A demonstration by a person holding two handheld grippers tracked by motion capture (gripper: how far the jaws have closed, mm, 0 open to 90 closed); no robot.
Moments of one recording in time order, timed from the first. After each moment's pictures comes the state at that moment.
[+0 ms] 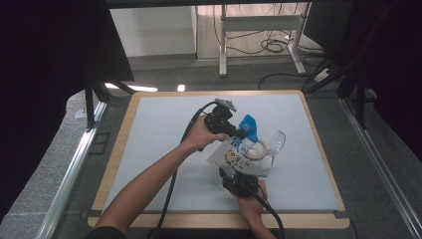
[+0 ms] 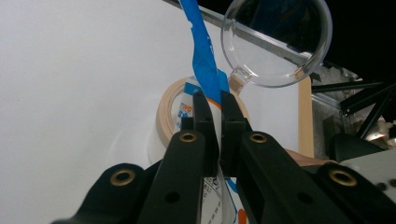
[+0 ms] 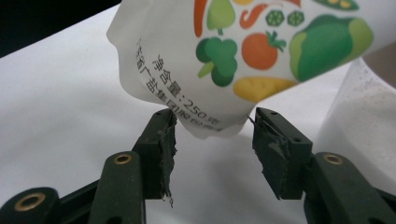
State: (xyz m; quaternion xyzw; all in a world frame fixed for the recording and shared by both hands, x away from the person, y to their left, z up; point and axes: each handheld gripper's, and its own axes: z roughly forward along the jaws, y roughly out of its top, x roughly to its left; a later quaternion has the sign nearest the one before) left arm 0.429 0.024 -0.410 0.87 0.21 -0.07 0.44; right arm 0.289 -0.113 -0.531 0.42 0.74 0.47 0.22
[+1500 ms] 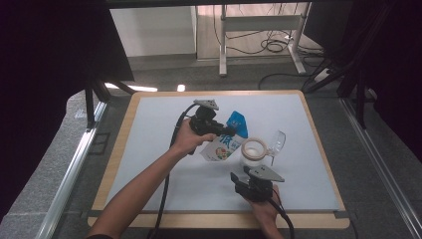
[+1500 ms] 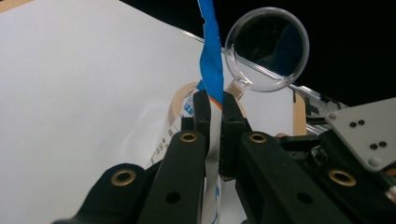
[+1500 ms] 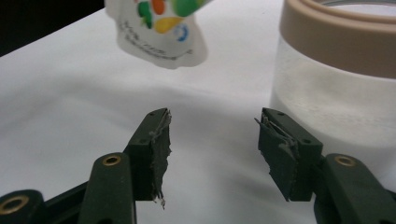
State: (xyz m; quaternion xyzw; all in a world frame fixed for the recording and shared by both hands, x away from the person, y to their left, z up) left arm 0.417 0.069 -0.412 0.83 0.23 -0.05 0.50; right arm 0.277 -0.153 -0.529 0.43 0.74 0.48 0.21
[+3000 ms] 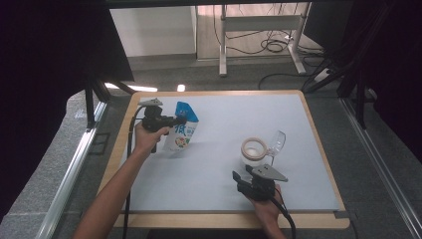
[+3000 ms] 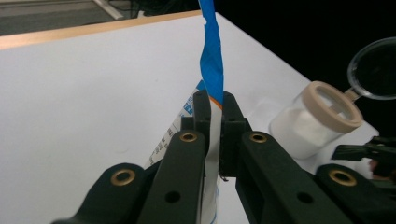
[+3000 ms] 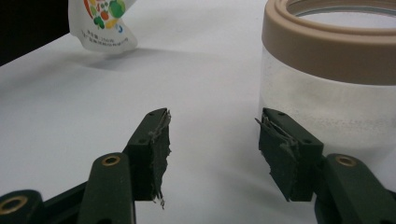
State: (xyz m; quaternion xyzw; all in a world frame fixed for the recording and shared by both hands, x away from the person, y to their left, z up) left arm 0.434 0.213 -0.460 0.75 0.39 0.03 0.54; right arm 0.279 -0.158 -0.527 0.43 0.73 0.48 0.21
